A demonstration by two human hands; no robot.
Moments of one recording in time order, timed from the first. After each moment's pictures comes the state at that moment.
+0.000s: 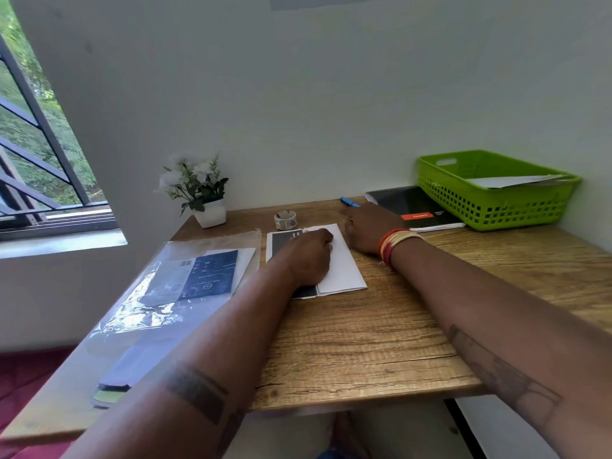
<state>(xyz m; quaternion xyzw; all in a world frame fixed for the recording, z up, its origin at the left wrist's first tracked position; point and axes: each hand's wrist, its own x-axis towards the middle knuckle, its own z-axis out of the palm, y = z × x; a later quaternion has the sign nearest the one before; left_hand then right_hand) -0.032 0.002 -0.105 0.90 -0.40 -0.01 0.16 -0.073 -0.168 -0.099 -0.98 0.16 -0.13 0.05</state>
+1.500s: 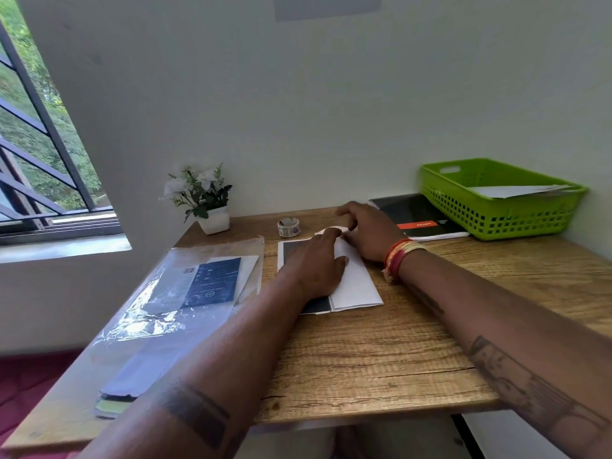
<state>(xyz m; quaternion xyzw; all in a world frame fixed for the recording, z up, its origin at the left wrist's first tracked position) -0.048 0.001 -0.105 0.89 -0.41 0.02 0.21 -0.085 -0.159 -0.094 -0.93 0.11 -0.24 0.25</state>
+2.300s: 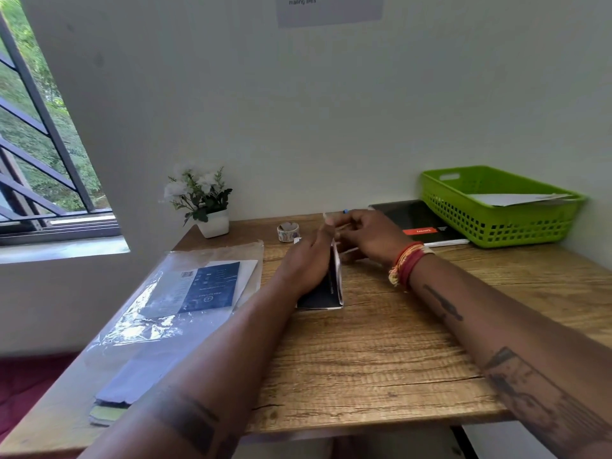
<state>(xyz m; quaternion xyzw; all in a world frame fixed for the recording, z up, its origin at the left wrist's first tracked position) -0.062 0.009 -0.084 0.83 -0.32 -0.06 0.46 -0.092 -0.152 -0.087 -0.80 0.10 -0.17 0.56</state>
